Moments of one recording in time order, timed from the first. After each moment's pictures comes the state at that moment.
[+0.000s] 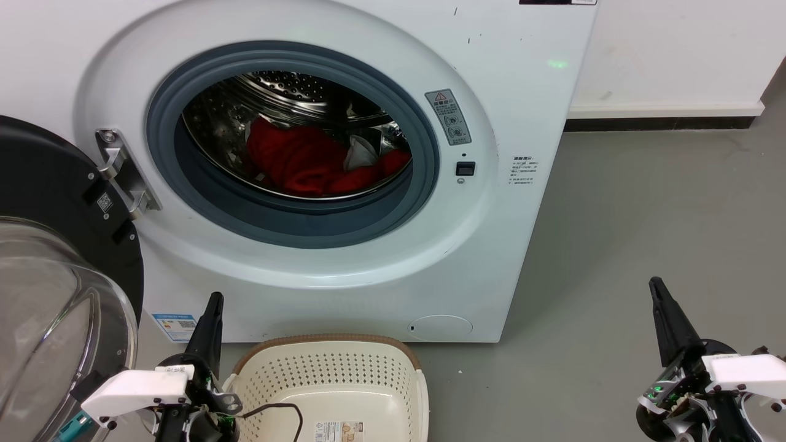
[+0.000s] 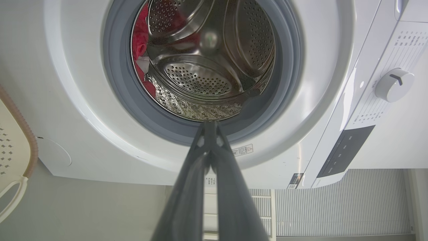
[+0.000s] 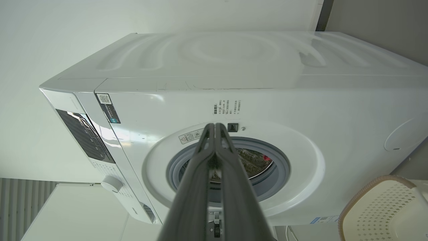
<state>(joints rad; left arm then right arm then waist) -0.11 0.05 0.11 0.25 -1.61 -0.13 0.11 -0.10 -0.05 -0.11 0.25 1.62 0.13 0.11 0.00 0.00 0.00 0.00</state>
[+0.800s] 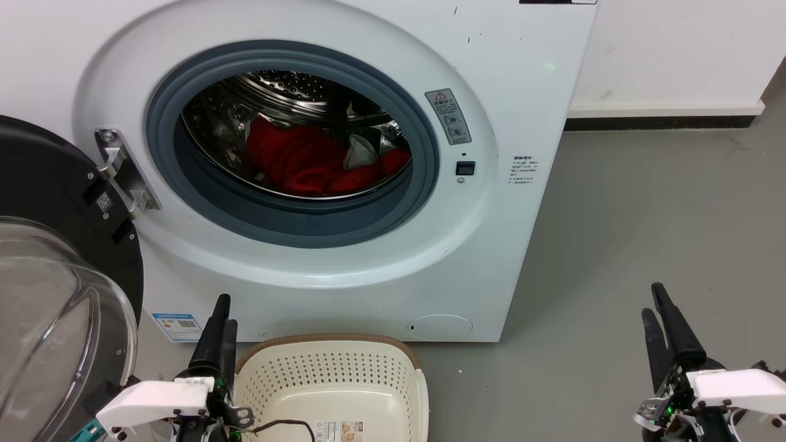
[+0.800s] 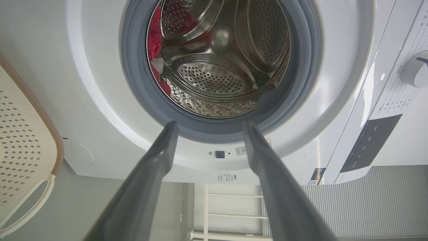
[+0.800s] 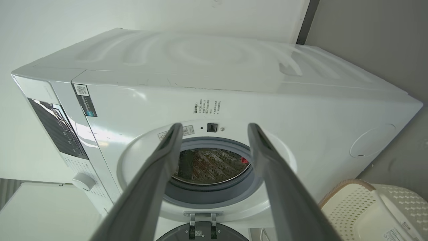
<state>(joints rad) -0.07 0.05 0.07 0.25 -1.55 -0.13 0.05 -0.06 -0.05 -0.09 0.24 1.52 0.13 0.05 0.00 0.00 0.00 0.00</state>
